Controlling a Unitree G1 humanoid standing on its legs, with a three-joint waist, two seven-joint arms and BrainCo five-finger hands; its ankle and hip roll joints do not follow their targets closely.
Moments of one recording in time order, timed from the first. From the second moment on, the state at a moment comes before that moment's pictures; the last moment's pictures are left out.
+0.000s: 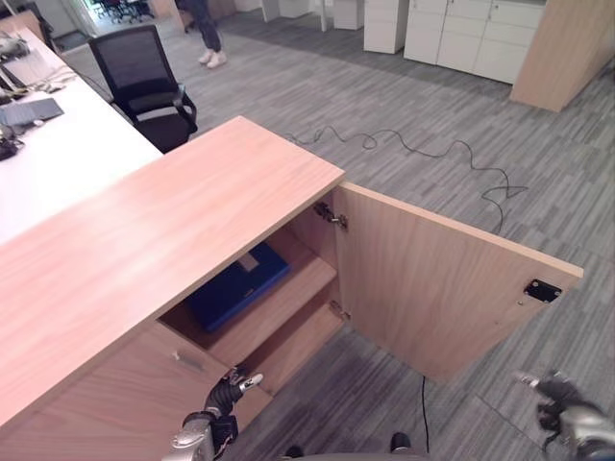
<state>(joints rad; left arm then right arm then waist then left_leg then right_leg) 0.08 0.28 -0.19 0.86 -0.46 -0.13 -0.15 -0.22 -0.74 -0.05 1.23 0.30 -0.06 -0.04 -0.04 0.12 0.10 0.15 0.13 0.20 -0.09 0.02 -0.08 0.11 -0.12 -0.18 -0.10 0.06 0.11</state>
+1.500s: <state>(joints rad) 0.16 0.24 -0.12 0.95 -0.40 -0.13 -0.14 0.01 -0.66 0.24 0.66 0.21 -0.10 0.07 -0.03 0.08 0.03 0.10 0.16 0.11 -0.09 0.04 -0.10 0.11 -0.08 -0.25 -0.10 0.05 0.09</state>
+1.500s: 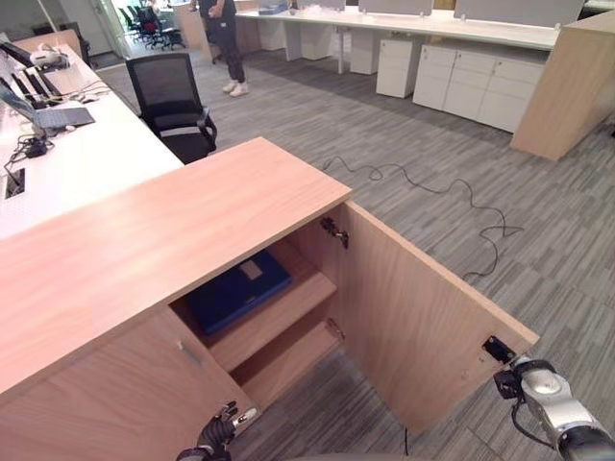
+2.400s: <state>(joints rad) 0.05 0.33 -0.09 1.02 -0.31 -0.12 -0.11 -0.13 -0.38 0.48 0.51 0.18 -0.04 0.12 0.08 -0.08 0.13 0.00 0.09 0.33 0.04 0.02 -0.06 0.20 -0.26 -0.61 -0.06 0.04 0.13</state>
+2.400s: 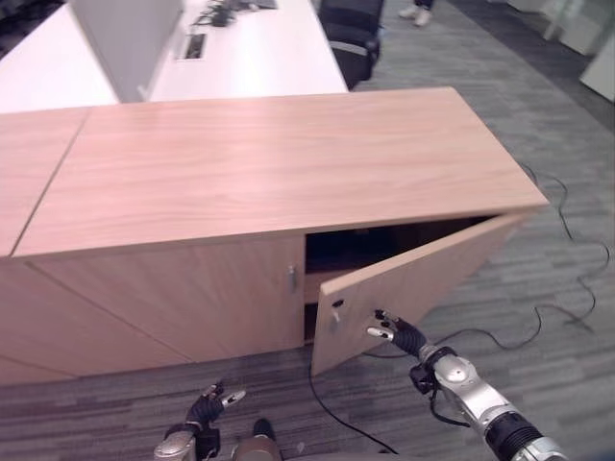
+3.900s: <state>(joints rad) 0.11 0.25 -0.14 1.03 -0.29 -0.12 -0.10 0.09 -0.26 0.21 1.07 0.28 -0.07 -0.03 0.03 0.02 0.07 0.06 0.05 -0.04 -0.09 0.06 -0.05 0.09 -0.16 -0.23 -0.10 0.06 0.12</state>
